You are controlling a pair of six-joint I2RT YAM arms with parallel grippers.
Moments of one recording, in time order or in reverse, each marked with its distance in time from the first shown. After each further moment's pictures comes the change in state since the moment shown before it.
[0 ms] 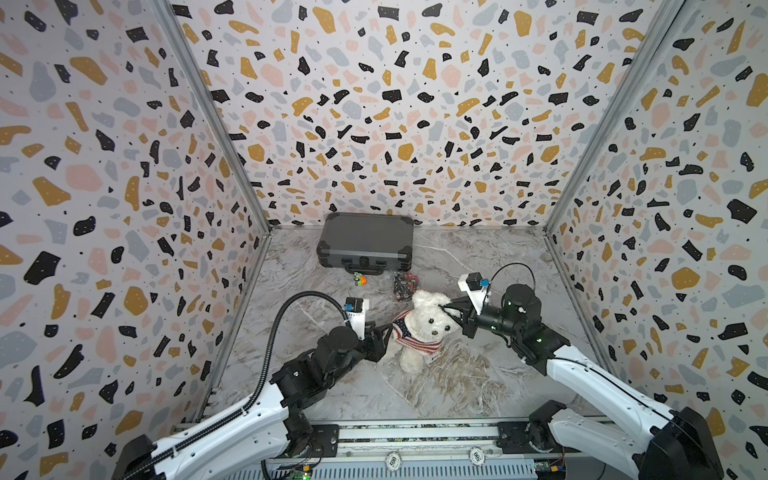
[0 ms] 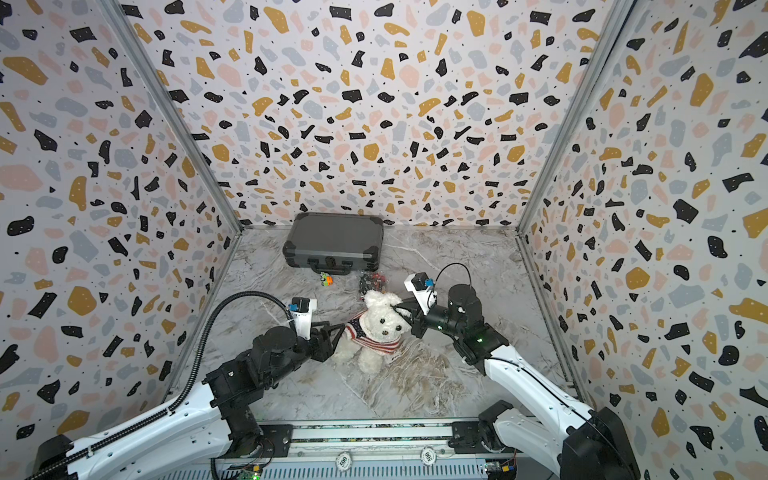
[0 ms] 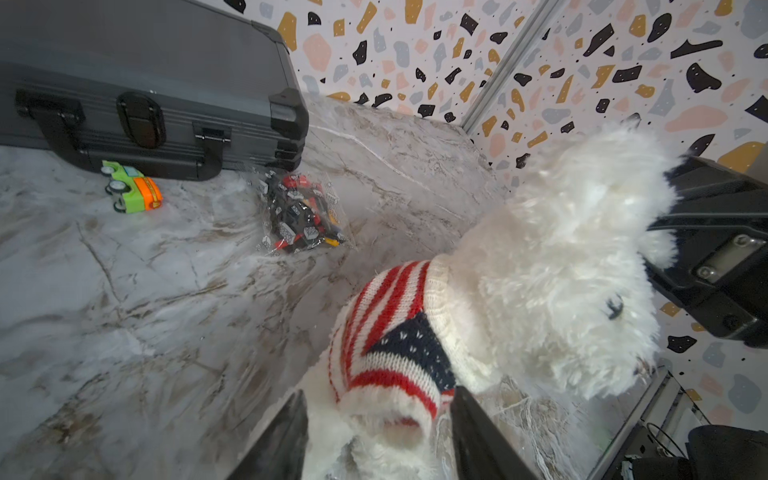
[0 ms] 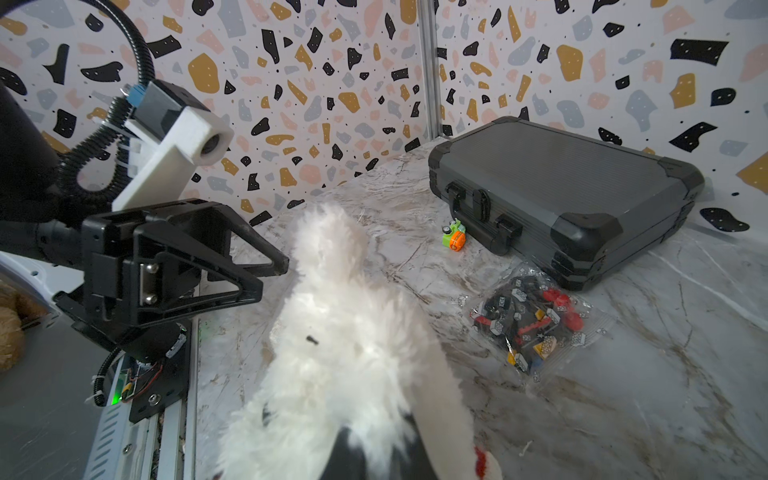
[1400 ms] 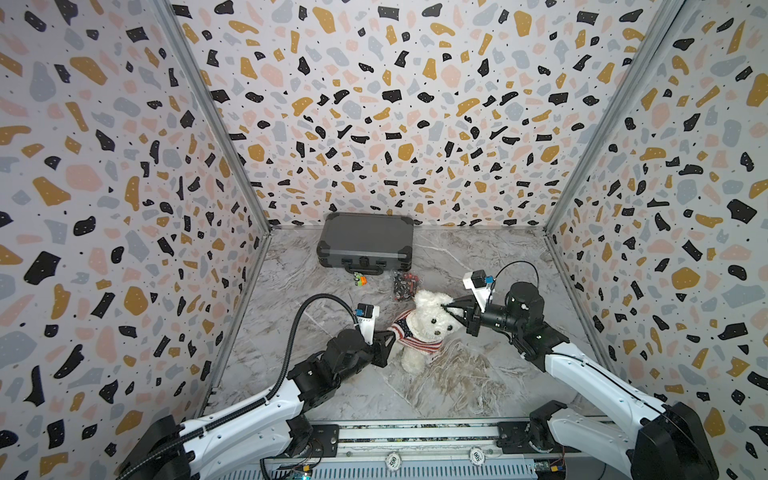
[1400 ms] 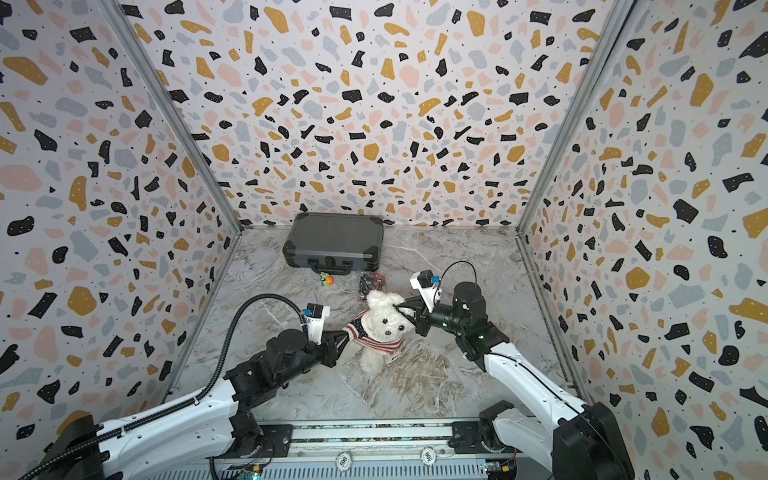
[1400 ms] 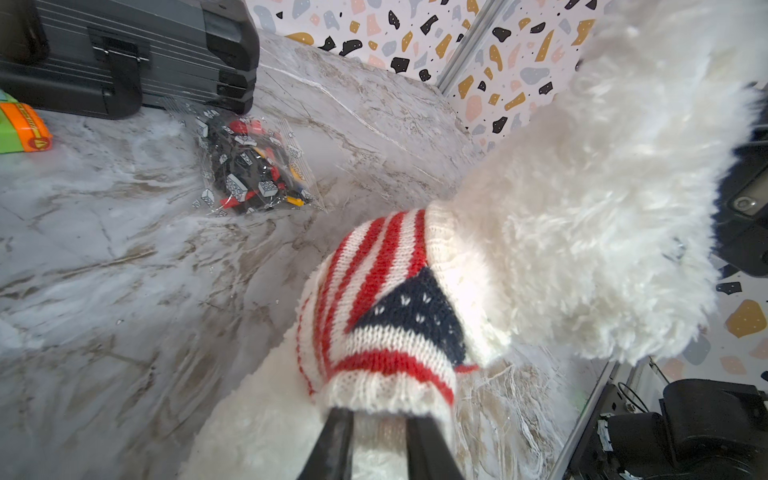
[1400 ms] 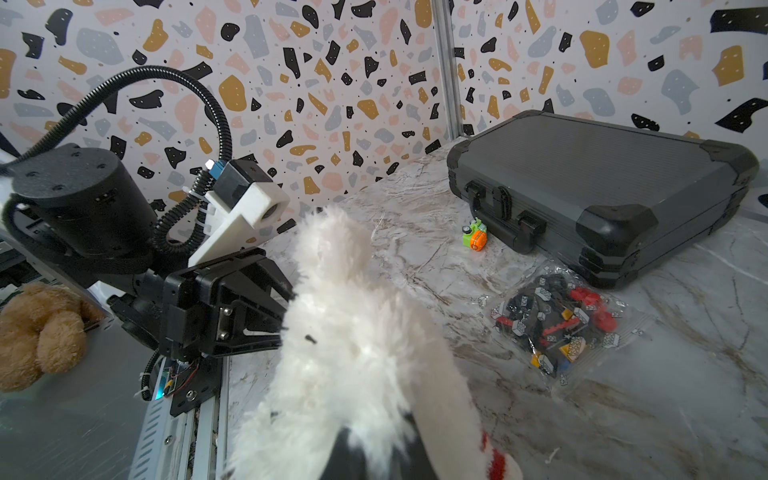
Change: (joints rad) left arm 0.027 0.136 -0.103 0.233 0.123 0.000; right arm -0.060 0.037 -0.017 0.073 -0.137 0.055
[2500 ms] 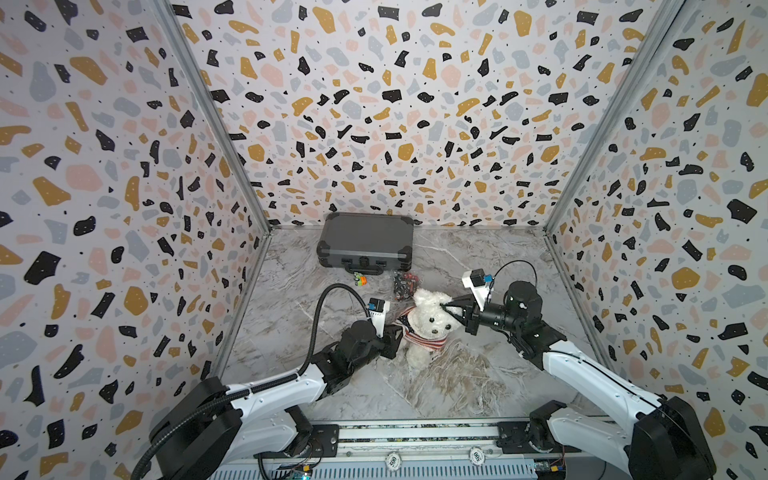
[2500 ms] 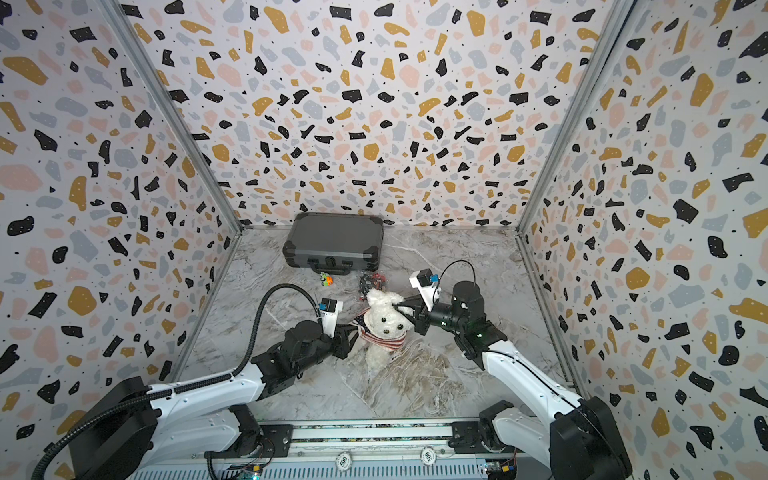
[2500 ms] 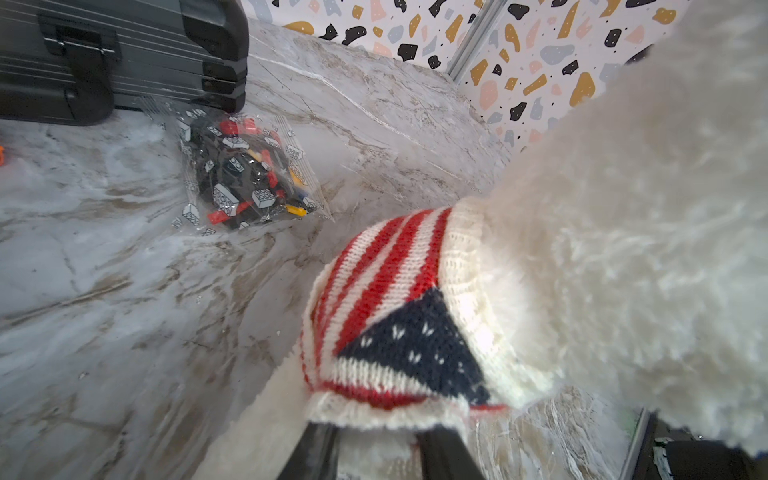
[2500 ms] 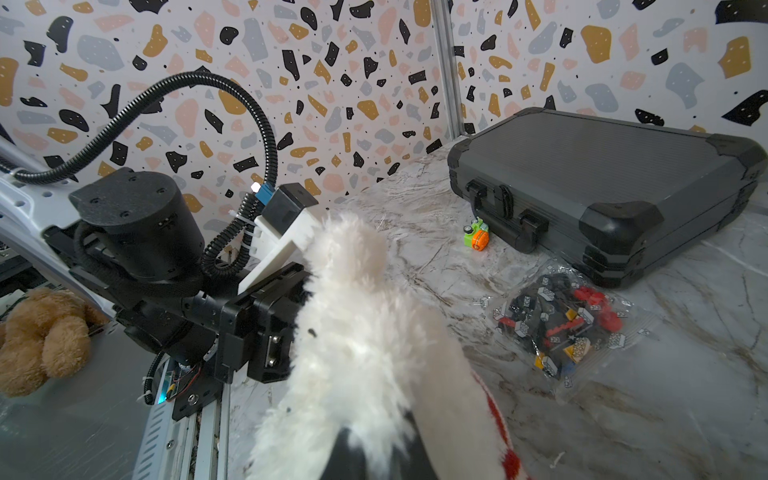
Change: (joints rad) left arm 0.039 0.273 0.008 0.251 0.040 0.063; right arm 0.000 0.029 0.000 0.031 -0.006 0.021
